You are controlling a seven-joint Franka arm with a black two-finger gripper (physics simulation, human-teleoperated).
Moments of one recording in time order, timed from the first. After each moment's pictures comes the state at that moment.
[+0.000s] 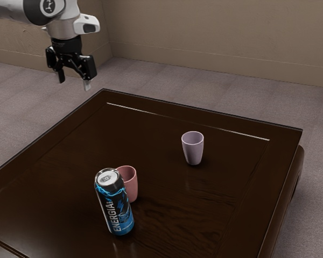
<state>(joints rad) 0.02 0.05 0.02 -1.51 0.11 1.54 0.00</state>
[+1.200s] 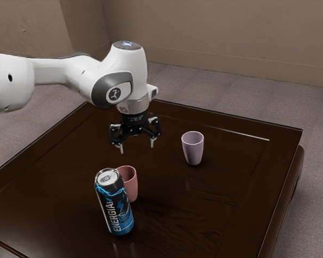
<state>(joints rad) -0.01 0.16 -0.22 -1.87 0.13 2.00 -1.08</state>
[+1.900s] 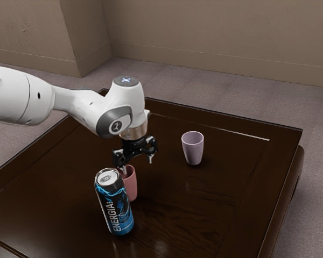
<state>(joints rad) 0.01 0.32 -0.17 -1.96 0.18 2.27 -1.30</state>
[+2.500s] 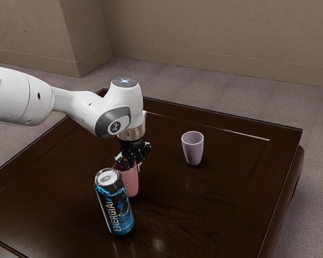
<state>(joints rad) 0.00 0.32 -0.15 -1.96 0.17 2.26 -1.38</state>
